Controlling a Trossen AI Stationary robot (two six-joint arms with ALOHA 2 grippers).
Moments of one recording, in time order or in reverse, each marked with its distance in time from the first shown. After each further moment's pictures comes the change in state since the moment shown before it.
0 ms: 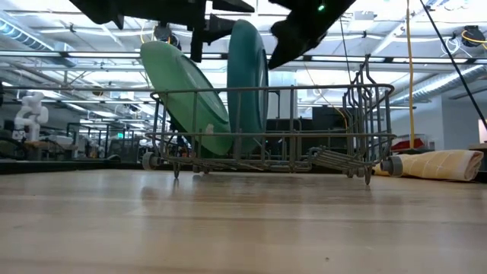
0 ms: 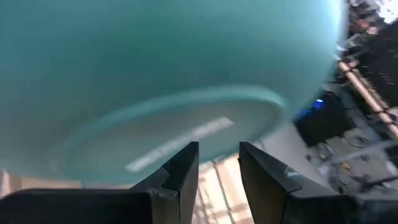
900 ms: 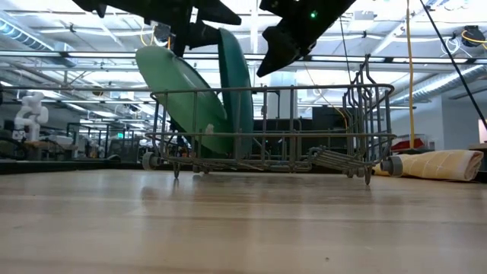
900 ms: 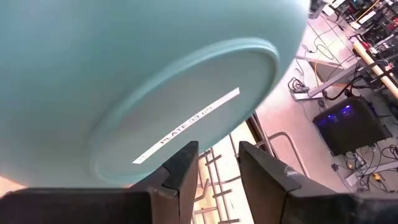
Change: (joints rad) left arm -0.021 -0.109 0.000 -0.255 -0.119 0.240; right arm -0.025 0.042 0.000 0.059 -0.103 -0.017
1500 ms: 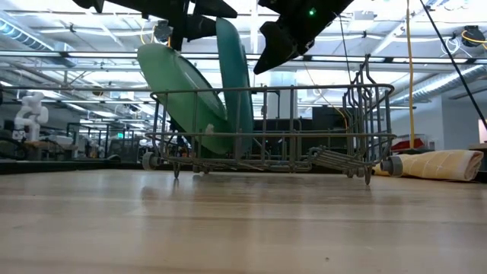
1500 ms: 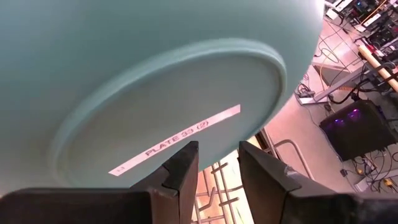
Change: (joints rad) left arm 0.003 -0.038 0.000 0.007 -0.002 0.035; right arm 0.000 0.000 0.000 0.033 -0.020 0.000
